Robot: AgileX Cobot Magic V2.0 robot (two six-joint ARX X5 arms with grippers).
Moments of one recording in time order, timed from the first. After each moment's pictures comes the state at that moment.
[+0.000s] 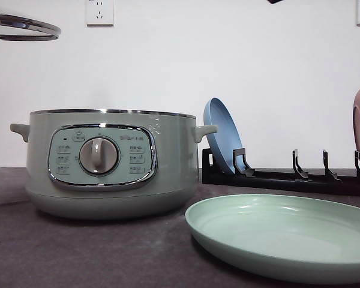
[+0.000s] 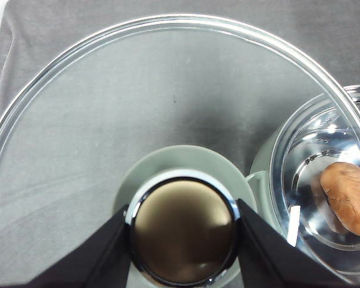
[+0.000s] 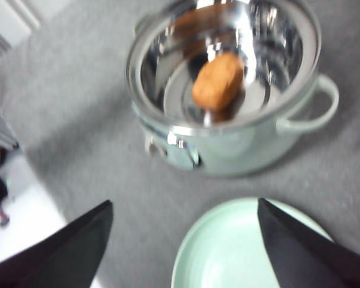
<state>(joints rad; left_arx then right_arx) -0.03 1.39 1.76 -1.17 -0.05 0.05 0.57 1.07 1.17 -0.73 -0.39 0.09</state>
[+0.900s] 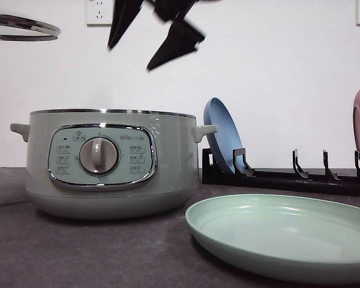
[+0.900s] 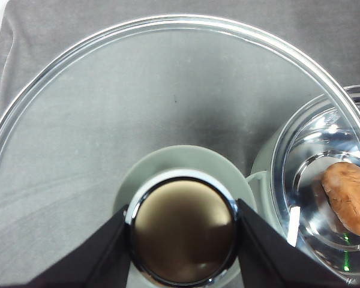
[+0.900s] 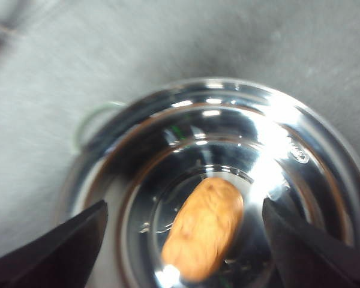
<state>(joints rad) -0.03 1.39 1.76 -1.17 -0.05 0.05 0.70 1.96 1.93 -0.71 -0.24 0.11</state>
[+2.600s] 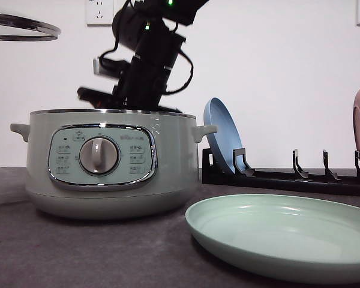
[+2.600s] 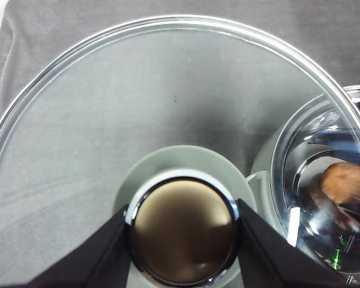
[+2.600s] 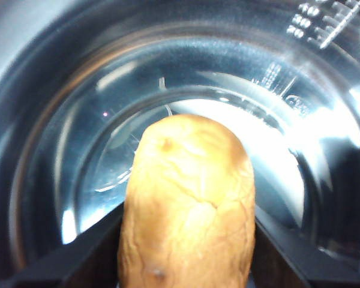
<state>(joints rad) -0.03 1.39 1.76 -1.17 -0.05 0.05 0.75 2.20 1.97 -0.76 -0.10 0.11</state>
